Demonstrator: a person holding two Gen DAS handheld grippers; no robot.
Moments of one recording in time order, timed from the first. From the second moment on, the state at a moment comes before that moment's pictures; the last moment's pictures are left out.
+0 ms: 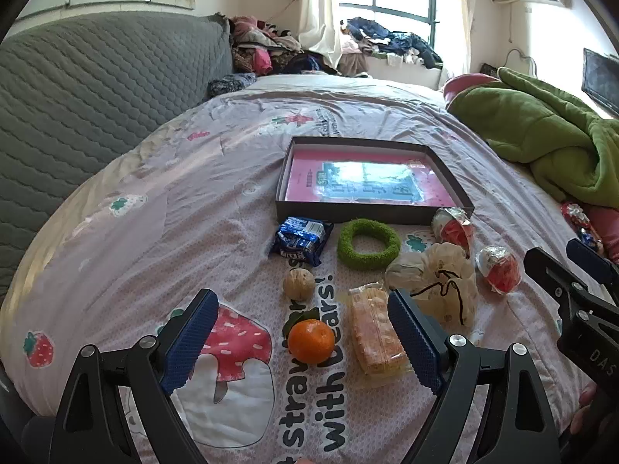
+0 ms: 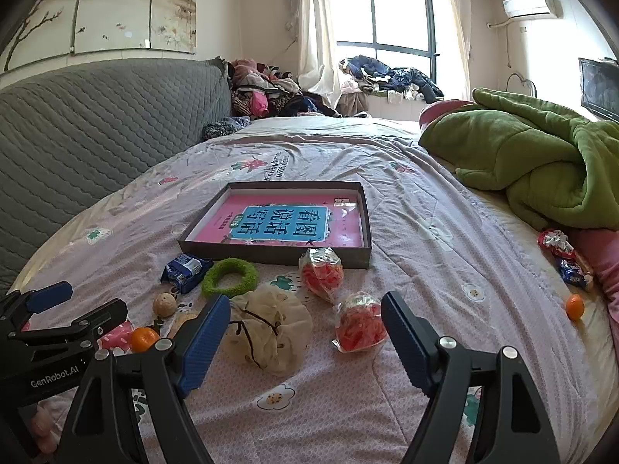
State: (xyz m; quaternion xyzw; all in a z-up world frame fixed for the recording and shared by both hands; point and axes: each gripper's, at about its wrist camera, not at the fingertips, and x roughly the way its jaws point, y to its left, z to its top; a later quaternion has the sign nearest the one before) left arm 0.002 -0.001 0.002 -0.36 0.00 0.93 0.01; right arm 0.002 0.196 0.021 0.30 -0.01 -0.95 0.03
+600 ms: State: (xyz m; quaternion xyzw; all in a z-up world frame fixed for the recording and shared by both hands) left arm -0.017 -0.013 0.019 -0.36 0.00 0.93 0.01; right arm -0.010 0.202 0.046 0.29 -0.01 -0.96 0.03
